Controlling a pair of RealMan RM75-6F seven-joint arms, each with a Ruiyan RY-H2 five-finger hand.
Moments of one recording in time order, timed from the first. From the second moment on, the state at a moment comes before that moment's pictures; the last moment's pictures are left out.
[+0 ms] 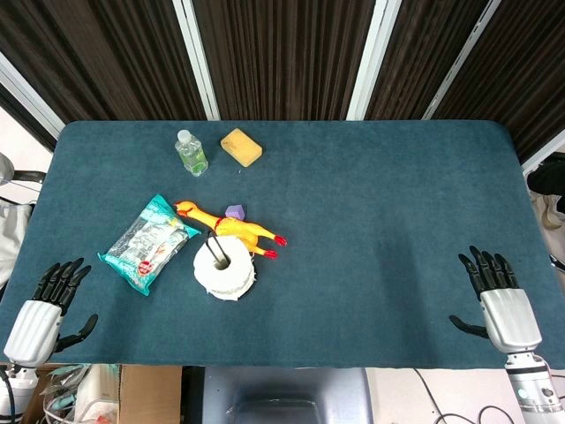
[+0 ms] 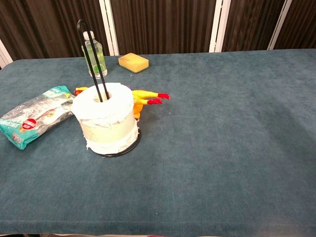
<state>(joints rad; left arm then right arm) -0.13 -1.22 0.01 -1.42 1.71 1.59 -0.19 0.09 -1.16 0.03 -1.60 -1.56 1.48 -0.16</state>
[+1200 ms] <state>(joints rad) -0.40 -1.72 -0.13 -1.36 1.48 1.25 -0.55 0.09 -1.14 0.02 -1.60 -1.58 1.48 -0.09</state>
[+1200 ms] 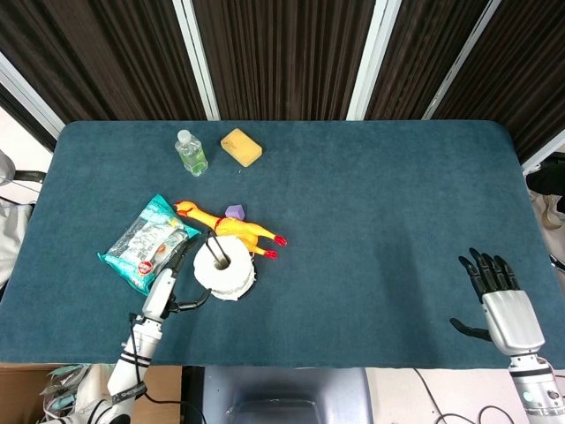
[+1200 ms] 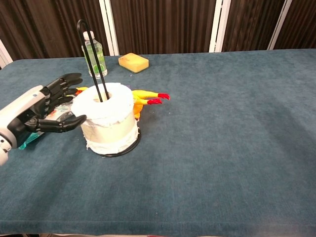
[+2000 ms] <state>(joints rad) -0.47 -1.84 -0.20 -1.33 1.34 1.16 -0.39 0.07 -1.11 0.02 -1.58 -1.59 1.51 -0.02</state>
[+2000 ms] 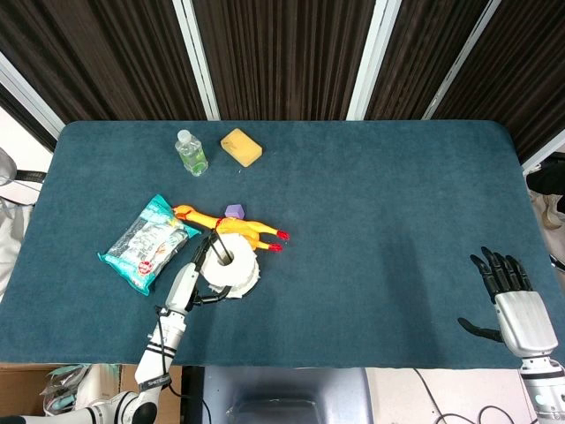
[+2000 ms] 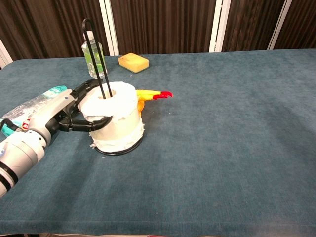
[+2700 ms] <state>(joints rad) -0.47 -1.79 -0.30 -1.51 1.41 1.36 -0.30 0.07 -1.11 0.01 -1.58 -1.60 1.51 -0.02</state>
